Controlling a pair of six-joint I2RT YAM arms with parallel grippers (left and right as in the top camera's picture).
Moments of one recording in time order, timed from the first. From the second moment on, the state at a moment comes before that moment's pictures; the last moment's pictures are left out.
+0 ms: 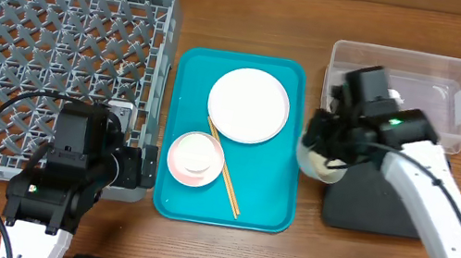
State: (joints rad) left arm -0.06 0.90 0.89 -1.00 0.08 -0.10; right arm 0.28 1.53 1.24 -0.93 -0.37 0.56
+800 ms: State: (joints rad) left arm -0.06 0.90 0.89 -1.00 0.08 -0.10; right arm -0.50 1.54 0.82 -0.58 -1.45 0.44
